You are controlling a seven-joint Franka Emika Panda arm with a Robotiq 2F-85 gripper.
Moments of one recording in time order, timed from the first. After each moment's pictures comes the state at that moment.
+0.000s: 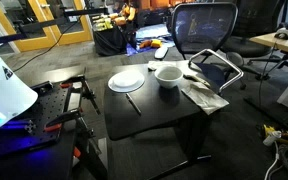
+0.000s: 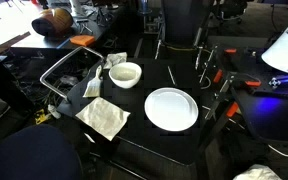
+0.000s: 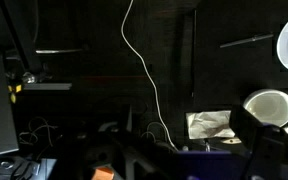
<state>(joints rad) -0.19 -0.52 -0.20 -2.48 -0.29 2.10 -0.20</state>
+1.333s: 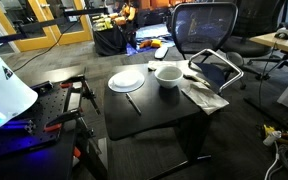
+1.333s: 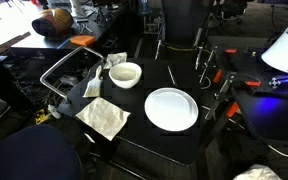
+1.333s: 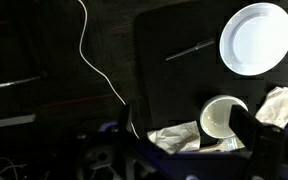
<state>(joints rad) -0.13 -0.51 -0.12 -2.61 -0.10 2.13 -0.02</state>
